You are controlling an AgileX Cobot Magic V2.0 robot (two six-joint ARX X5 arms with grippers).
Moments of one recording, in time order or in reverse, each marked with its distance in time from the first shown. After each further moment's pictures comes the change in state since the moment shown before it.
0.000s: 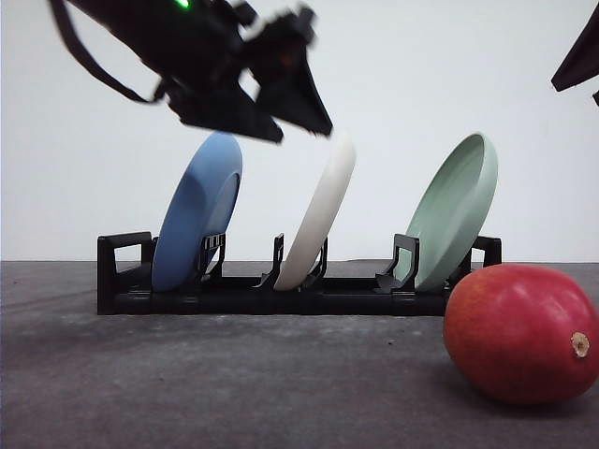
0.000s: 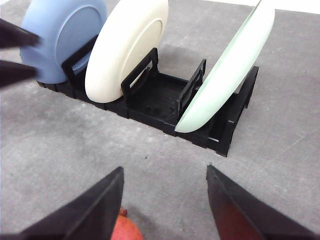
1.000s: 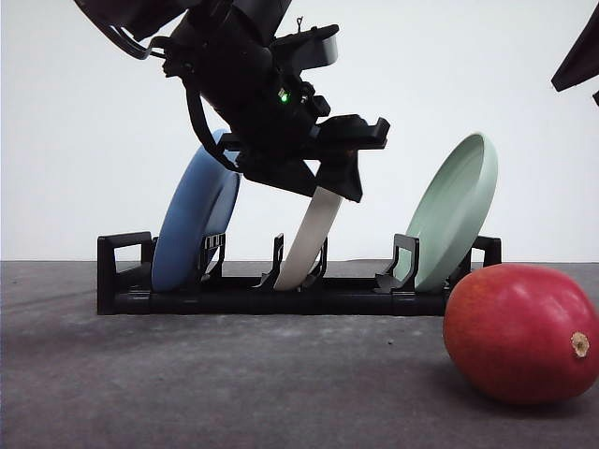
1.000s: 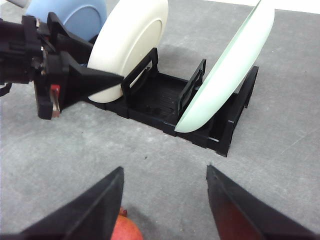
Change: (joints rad) left_arx -0.018 0.314 0.214 0.027 -0.137 -0.017; right_arx 0.000 0.000 0.000 0.000 0.000 0.000
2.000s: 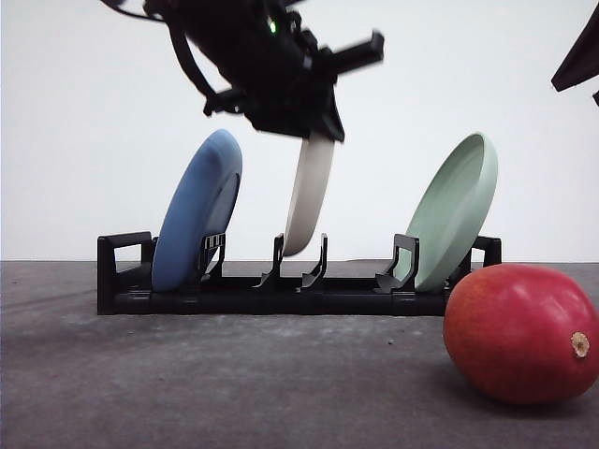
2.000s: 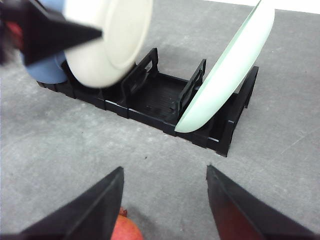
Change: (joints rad) left_arx -0.001 -0.133 0.000 -0.016 0.007 -0.176; right_arx 0.000 0.000 0.000 0.000 0.000 0.000
